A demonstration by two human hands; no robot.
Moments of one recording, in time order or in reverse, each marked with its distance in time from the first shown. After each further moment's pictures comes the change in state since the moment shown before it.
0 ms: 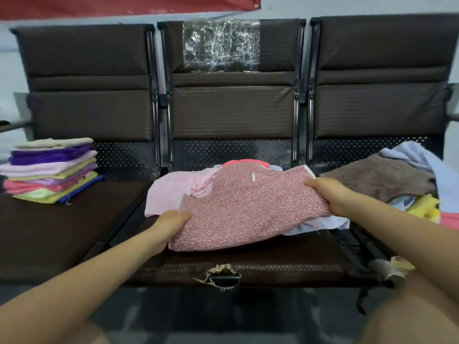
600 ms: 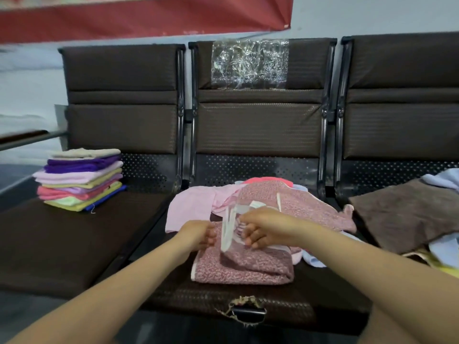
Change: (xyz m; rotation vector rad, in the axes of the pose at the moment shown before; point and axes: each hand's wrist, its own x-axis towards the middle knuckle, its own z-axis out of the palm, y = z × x) left_hand 0.009 0.025 -0.001 -0.220 -0.059 -0.145; right_hand -0.022 -0.008 0.147 -0.249 -0.617 -0.052
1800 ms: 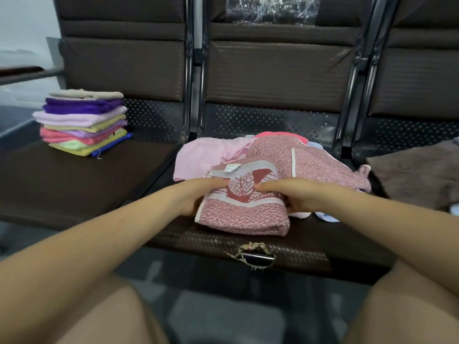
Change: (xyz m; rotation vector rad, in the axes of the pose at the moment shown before) left_hand -0.017 -0.009 -0.017 -0.102 -0.269 -0.155; right_hand 0.009 0.032 -0.008 -0.037 0.006 0.214
